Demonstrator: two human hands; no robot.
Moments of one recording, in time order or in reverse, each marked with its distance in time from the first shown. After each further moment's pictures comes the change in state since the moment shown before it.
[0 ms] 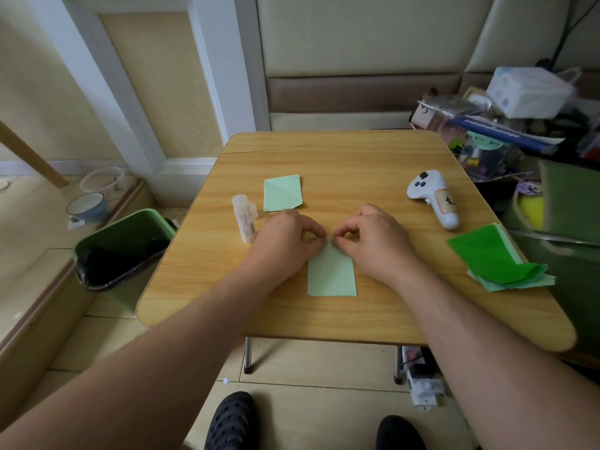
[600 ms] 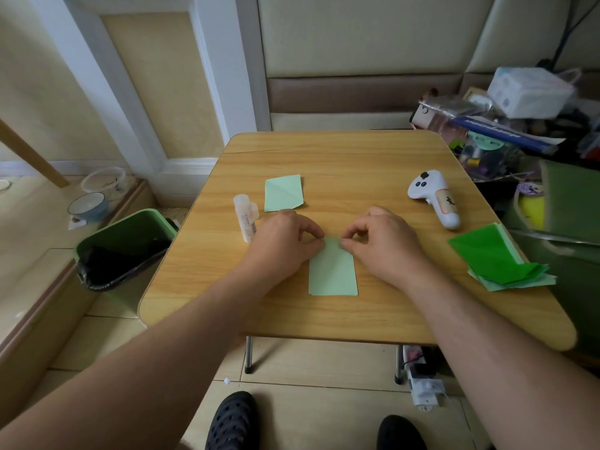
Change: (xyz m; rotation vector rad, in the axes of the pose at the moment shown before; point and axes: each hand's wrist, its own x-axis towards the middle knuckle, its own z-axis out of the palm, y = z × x) left_hand -0.003 -0.004 -0.003 0.001 0.003 -0.026; right_hand -0.005 0.006 -0.006 0.008 0.009 0.018
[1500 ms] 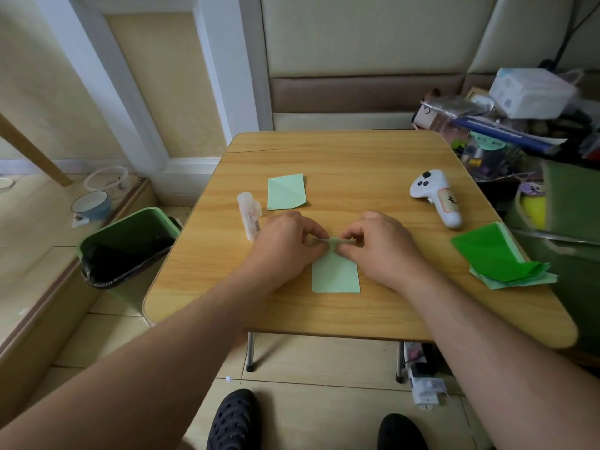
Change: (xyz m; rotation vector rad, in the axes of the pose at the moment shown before) left_hand -0.007 0.000 -0.001 -0.021 0.006 0.041; right_hand -0.006 -0.010 0.001 -0.018 -0.047 -0.030
